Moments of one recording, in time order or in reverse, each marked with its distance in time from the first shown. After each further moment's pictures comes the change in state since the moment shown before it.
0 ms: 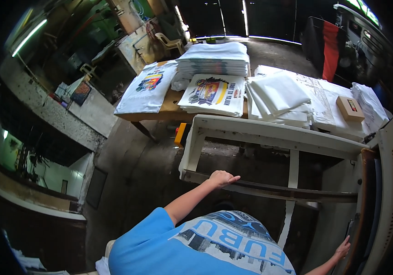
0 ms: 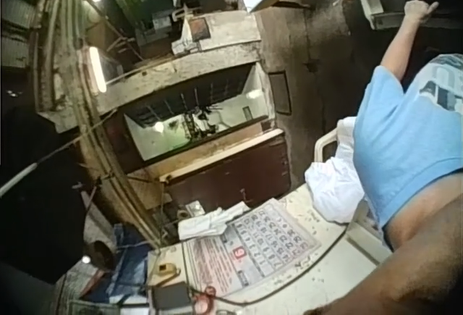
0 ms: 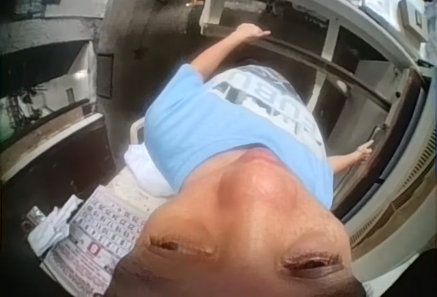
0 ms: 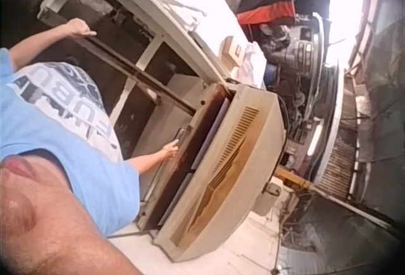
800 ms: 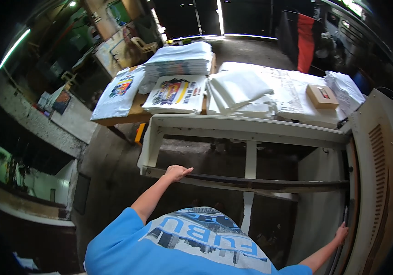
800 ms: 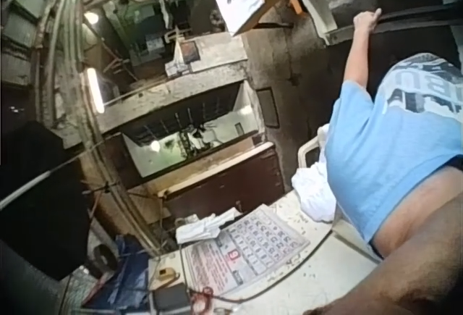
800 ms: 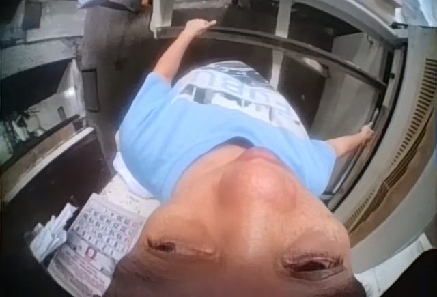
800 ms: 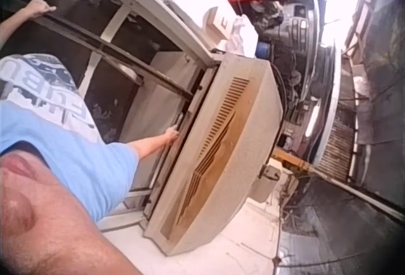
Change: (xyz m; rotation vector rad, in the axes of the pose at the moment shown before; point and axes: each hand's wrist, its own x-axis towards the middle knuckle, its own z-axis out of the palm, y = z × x) left_hand -0.003 0.019 0.001 0.053 -0.012 -0.270; right_hand 0.135 0.015 -0.020 -0.147 -0.067 0.139
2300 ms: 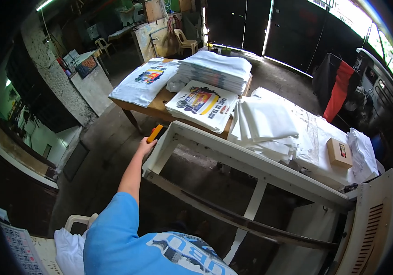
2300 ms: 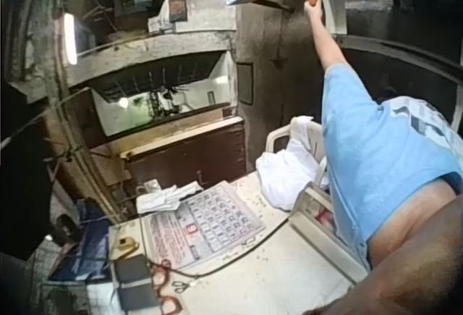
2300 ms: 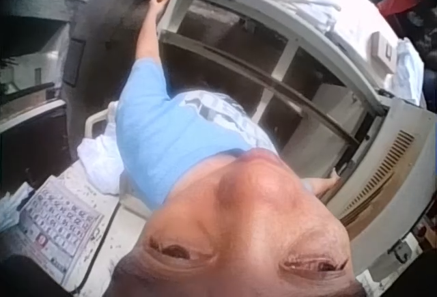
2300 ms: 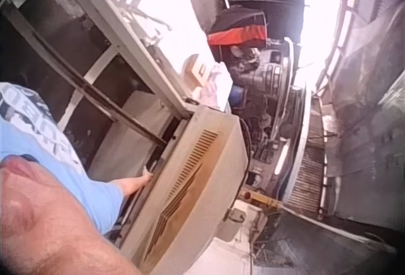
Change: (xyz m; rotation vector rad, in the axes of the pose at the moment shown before) left_hand 0.060 -0.225 -0.056 -0.715 0.864 -0.450; right_hand 0.004 -0.071 -0.083 0.031 0.539 -0.054
